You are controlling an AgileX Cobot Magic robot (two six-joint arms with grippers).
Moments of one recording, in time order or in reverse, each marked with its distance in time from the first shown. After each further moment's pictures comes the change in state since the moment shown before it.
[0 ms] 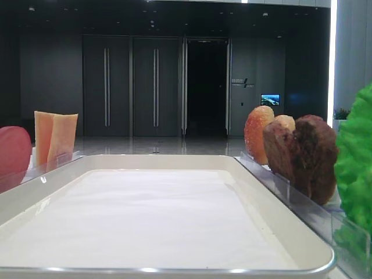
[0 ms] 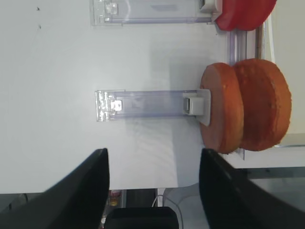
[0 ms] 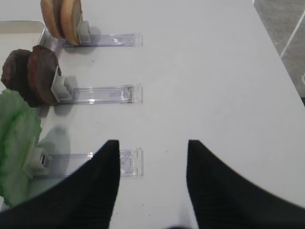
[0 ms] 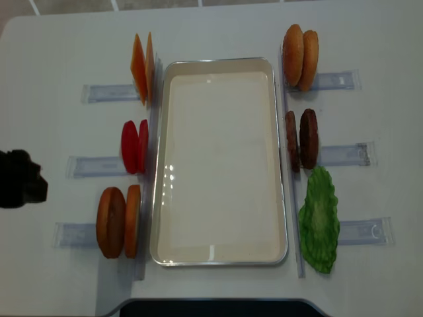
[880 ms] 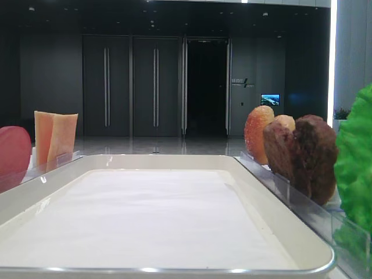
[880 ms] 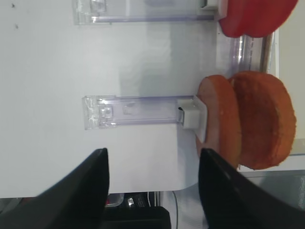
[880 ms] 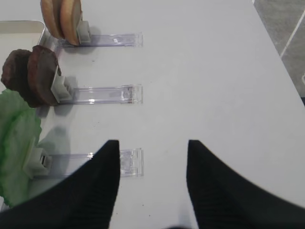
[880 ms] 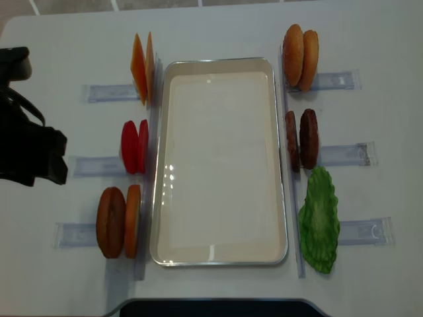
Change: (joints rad) left arm -0.089 0.233 -0.086 0.016 0.000 -0.073; right arm 0.000 0.000 0.000 0.000 0.000 0.000
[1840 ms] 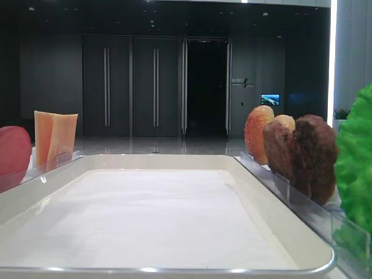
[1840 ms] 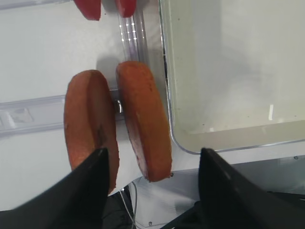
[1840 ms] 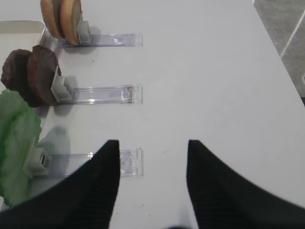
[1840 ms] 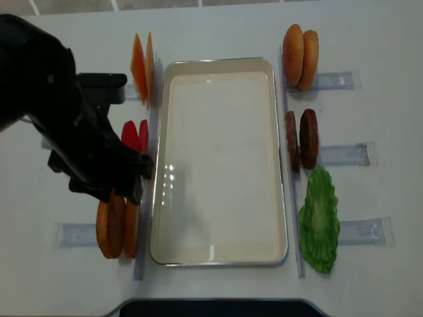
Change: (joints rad) left arm -0.445 0.175 -0.001 0.007 -0.107 -0.355; right arm 0.000 0.000 0.000 0.000 0.000 0.000
